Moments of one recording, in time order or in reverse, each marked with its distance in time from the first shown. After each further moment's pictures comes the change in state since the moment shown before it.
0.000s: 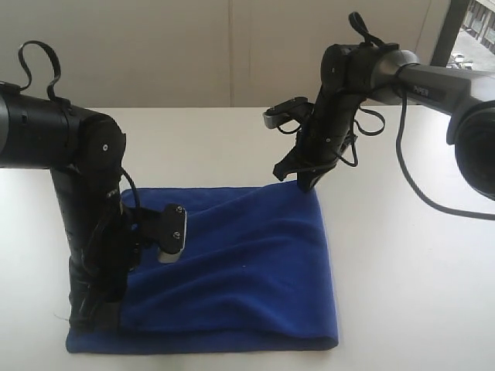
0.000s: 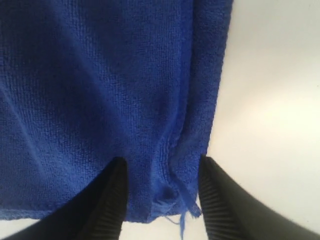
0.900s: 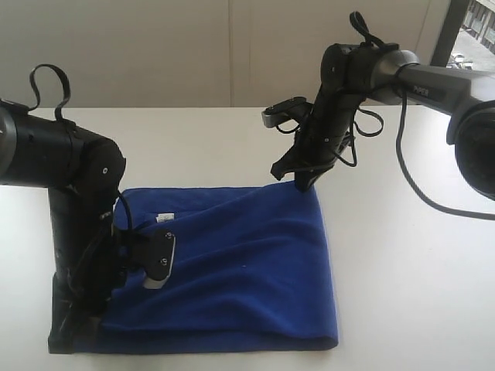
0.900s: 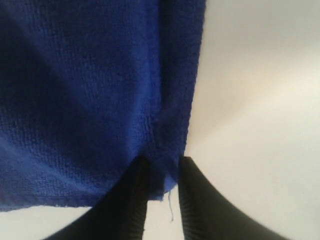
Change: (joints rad) left arm 0.000 0.022 0.057 0.070 0.021 -0.008; right arm 0.000 0.000 0.000 0.027 0.000 -0.006
